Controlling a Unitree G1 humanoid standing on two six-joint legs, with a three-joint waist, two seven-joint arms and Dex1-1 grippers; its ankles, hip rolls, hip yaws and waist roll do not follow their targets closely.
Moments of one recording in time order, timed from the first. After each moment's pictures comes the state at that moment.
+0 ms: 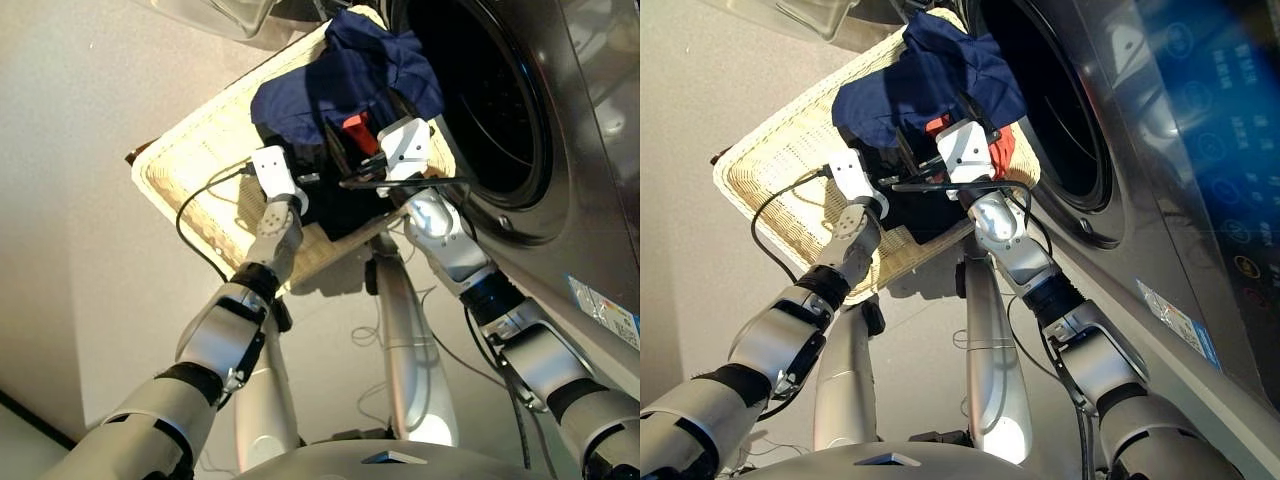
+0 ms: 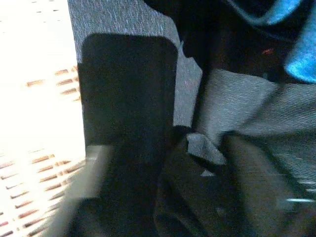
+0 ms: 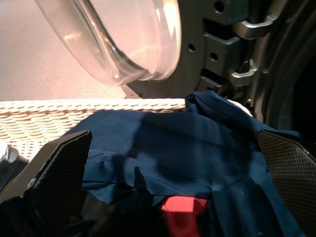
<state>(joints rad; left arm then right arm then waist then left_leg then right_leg) -0.87 0.12 -0.33 1.01 -0.72 -0.28 0.12 -0.73 -0.35 0.50 0.30 0.24 -0.30 -0.10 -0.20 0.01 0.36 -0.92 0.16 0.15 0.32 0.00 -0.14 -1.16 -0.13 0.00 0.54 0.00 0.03</state>
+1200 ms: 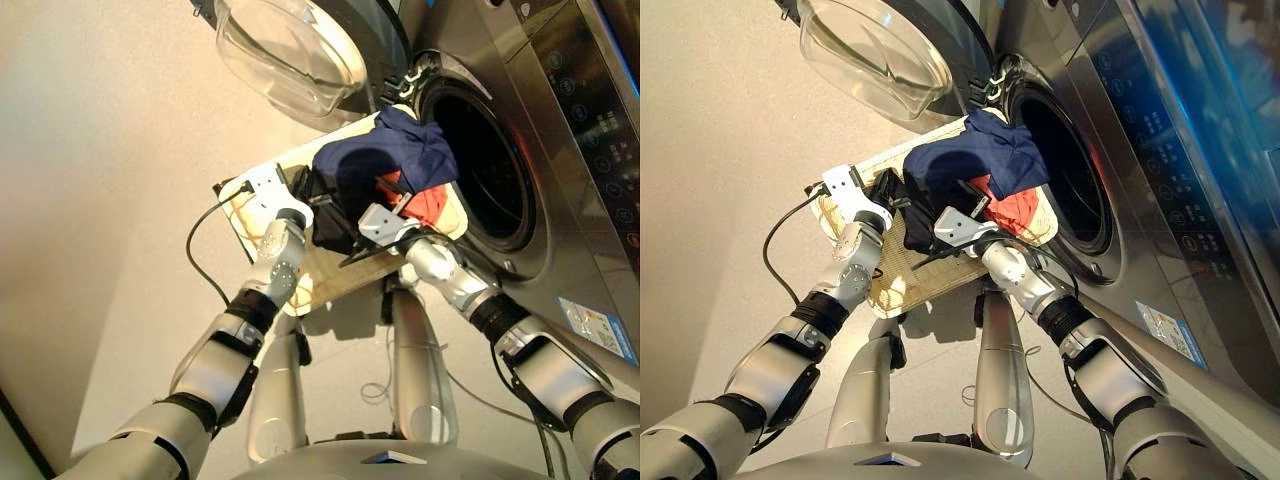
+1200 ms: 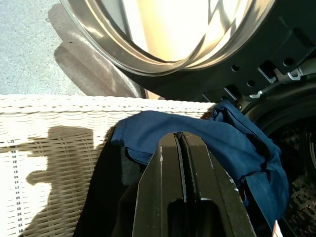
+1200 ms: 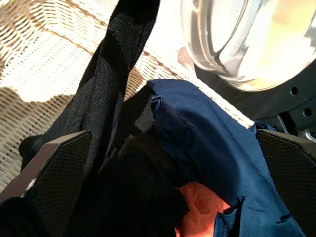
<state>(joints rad) -0.66 0.12 -0.35 0.69 -0.86 -0.30 0.05 -0.65 -0.43 0.67 0.58 -0.11 -0.28 -0.02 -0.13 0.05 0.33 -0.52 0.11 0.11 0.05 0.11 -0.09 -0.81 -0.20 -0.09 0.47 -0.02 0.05</state>
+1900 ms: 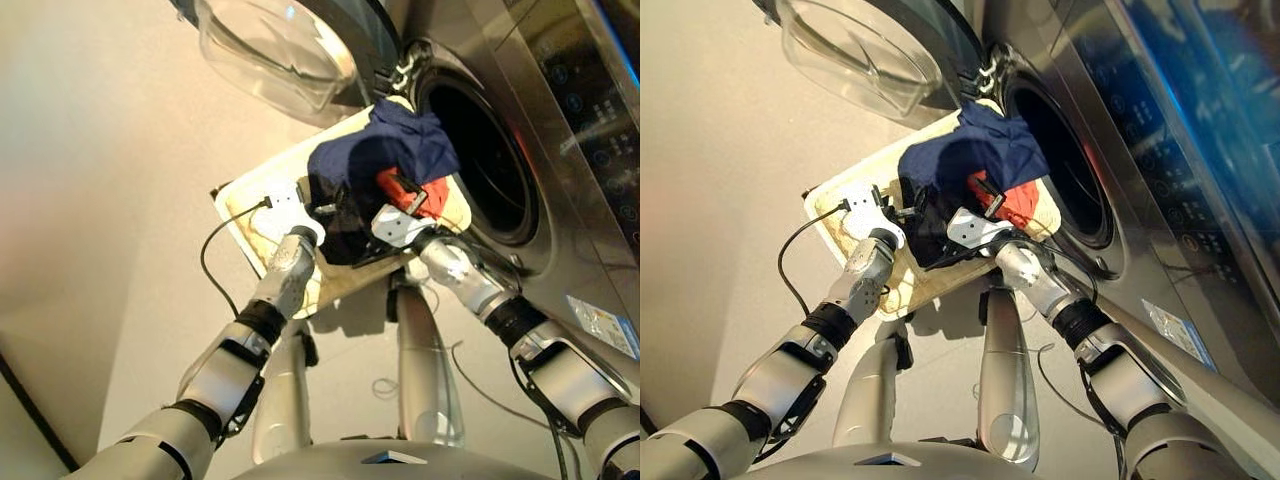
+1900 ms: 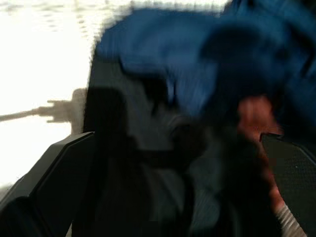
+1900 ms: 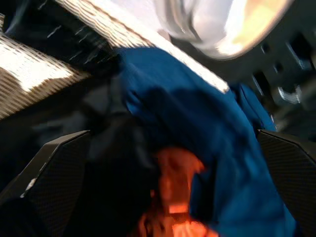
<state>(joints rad) -0.67 0.09 -0.38 0.87 -0.75 -0.26 0.04 -0.60 -0.49 0.60 0.48 -0.15 -0.27 -0.06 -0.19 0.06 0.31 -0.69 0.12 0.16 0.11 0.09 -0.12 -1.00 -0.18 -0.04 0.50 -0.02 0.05</state>
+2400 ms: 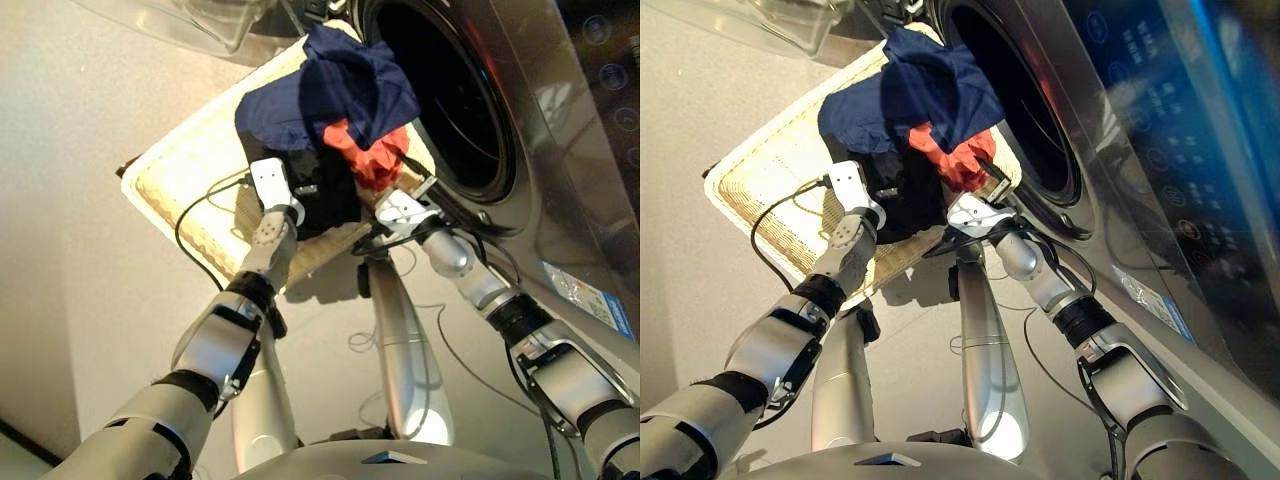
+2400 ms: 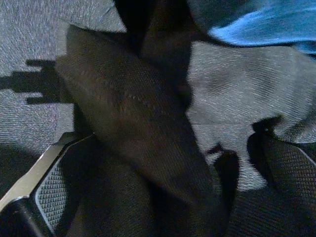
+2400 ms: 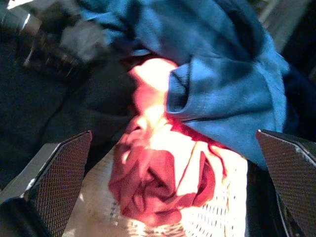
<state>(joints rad) -0.89 0.14 -0.29 1.03 -0.68 -0.28 0.11 -0.62 -0.49 0.52 0.36 -0.09 -0.27 -0.06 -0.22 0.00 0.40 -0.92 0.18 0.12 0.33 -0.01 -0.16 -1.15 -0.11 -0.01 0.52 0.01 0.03</state>
